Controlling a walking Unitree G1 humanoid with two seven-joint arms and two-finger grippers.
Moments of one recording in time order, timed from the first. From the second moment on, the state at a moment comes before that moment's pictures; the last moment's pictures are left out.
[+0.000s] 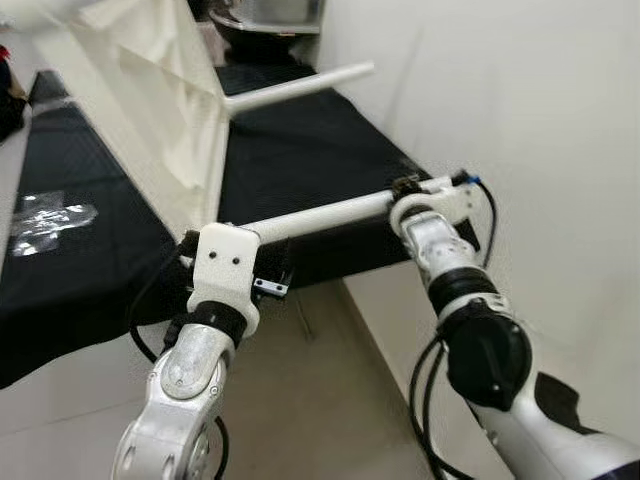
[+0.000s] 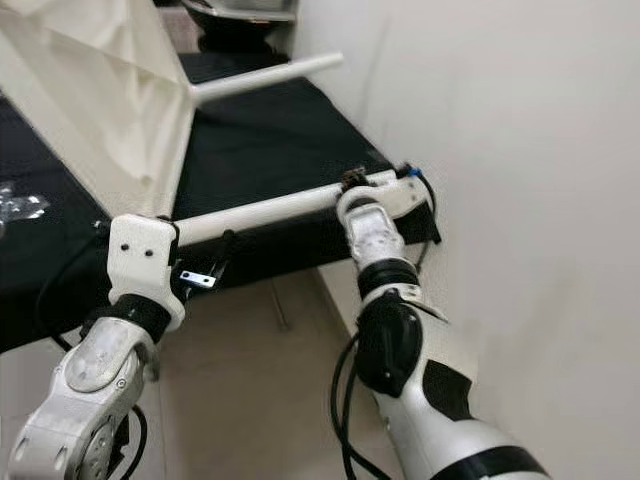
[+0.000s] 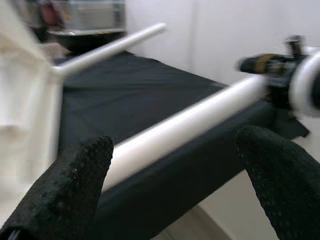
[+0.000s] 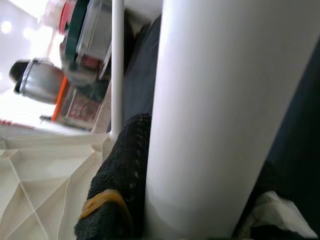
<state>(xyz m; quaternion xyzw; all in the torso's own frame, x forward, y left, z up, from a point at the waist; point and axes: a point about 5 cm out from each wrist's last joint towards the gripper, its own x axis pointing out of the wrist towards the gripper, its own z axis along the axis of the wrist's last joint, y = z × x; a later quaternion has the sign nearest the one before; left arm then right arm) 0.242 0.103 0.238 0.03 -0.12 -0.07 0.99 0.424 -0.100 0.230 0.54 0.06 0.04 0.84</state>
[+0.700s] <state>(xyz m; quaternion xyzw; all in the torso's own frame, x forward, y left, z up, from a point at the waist) 0.246 0.103 0.240 0.04 -0.12 -0.06 0.99 0.410 -0.028 0.255 0.51 0.08 0.27 0.81</state>
